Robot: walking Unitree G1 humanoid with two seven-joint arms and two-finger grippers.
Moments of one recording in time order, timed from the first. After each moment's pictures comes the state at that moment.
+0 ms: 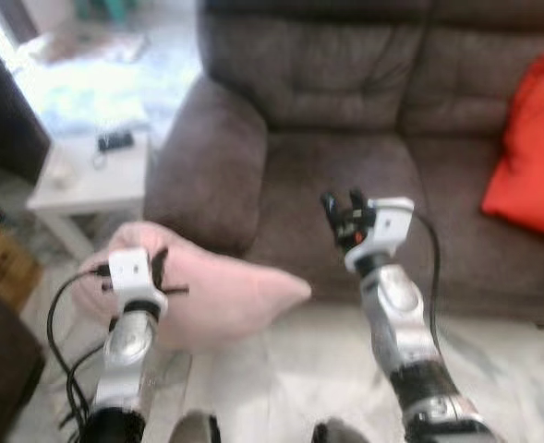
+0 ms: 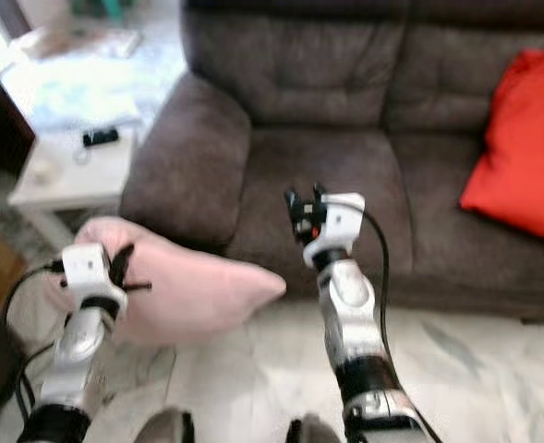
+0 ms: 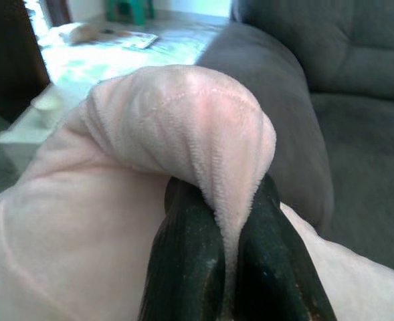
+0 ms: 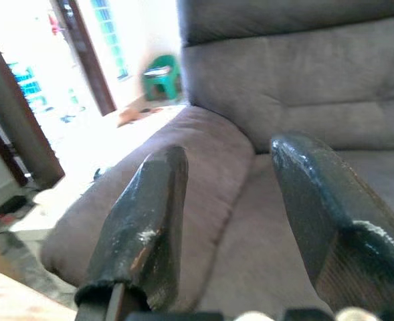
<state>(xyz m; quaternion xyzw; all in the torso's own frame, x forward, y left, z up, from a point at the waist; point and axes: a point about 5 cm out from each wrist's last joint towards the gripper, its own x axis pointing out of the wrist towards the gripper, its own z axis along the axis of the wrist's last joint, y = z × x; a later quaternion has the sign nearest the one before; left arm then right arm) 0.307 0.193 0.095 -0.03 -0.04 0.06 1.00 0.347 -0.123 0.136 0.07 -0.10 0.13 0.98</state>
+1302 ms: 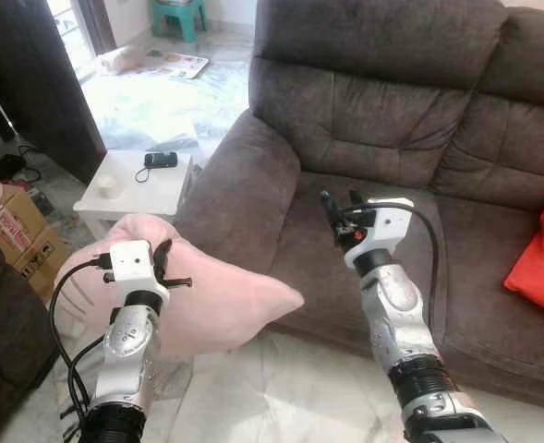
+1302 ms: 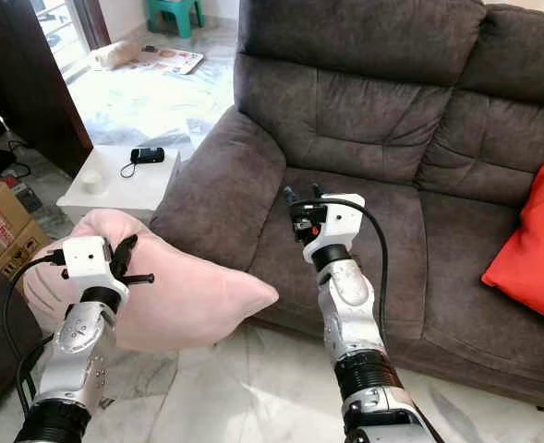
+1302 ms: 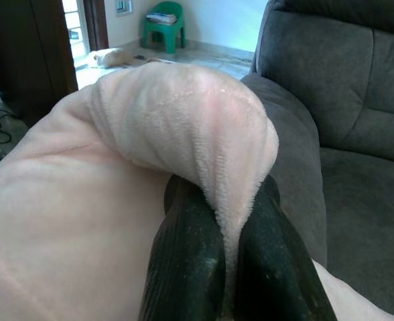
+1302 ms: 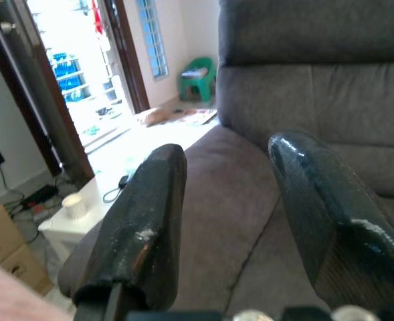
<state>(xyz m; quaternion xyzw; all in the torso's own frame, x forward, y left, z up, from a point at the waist) 0.311 0.190 0.106 -0.03 -0.05 0.04 1.00 0.350 -0.123 0.129 0.07 -0.09 0.13 0.98</state>
